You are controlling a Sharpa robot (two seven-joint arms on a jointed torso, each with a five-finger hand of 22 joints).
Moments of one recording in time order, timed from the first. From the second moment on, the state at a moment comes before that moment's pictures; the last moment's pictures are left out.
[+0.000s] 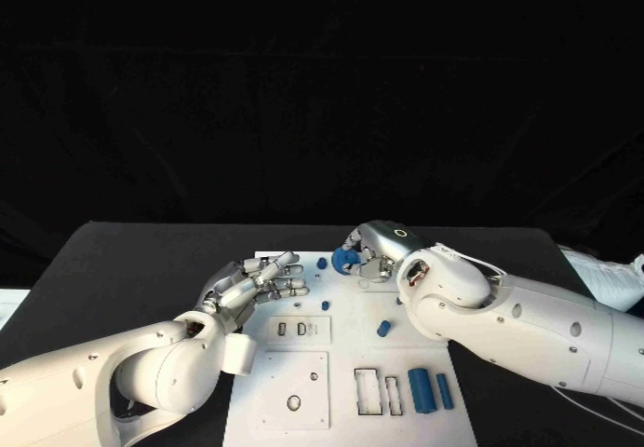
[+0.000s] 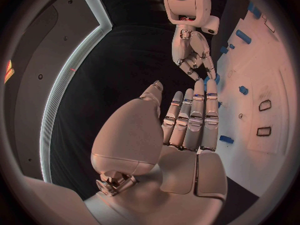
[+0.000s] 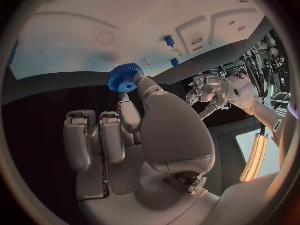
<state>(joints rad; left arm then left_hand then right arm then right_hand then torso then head) 1.12 -0.94 -0.01 1.80 0.12 -0.40 0.48 1.39 0.00 0.05 0.19 0.20 0.93 0.23 0.10 0.07 0.99 0.17 0.10 0.07 1.08 0.13 0.18 0.14 0.17 0.92 0.23 0.34 0.15 1.20 -0.67 0.07 1.52 -1.73 -0.38 -0.38 1.41 -0.07 0.22 0.07 0.25 1.04 0.15 0.13 0.08 1.44 0.06 1.20 1.10 1.47 -0.03 1.52 1.31 0.04 1.47 0.08 1.52 1.31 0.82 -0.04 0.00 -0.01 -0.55</state>
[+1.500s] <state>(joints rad) 1.12 -0.94 -0.01 1.79 0.12 -0.40 0.48 1.39 0.00 0.05 0.19 0.20 0.93 0.23 0.10 0.07 0.99 0.17 0.10 0.07 1.08 0.13 0.18 0.14 0.17 0.92 0.23 0.34 0.15 1.17 -0.52 0.04 1.39 -1.73 -0.32 -0.35 1.30 -0.10 0.15 0.19 0.14 0.94 0.16 0.07 0.07 1.43 0.08 1.29 1.28 1.46 0.00 1.51 1.31 0.05 1.46 0.11 1.51 1.31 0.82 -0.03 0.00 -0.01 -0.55</state>
